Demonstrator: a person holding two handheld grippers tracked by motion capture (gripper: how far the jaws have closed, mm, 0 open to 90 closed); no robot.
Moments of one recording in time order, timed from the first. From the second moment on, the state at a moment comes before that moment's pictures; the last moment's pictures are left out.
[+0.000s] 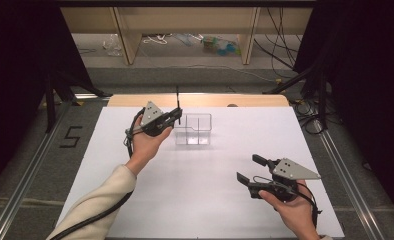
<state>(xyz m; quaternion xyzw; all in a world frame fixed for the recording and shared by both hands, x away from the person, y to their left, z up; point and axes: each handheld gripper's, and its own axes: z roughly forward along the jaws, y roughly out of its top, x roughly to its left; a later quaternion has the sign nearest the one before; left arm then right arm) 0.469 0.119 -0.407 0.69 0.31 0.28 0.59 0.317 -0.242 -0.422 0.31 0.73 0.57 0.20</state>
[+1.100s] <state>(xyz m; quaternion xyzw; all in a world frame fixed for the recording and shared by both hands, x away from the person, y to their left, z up) 0.476 0.116 -0.408 0.69 0.31 0.28 0.59 0.318 -0.241 -0.423 0.30 0.73 0.57 0.21</state>
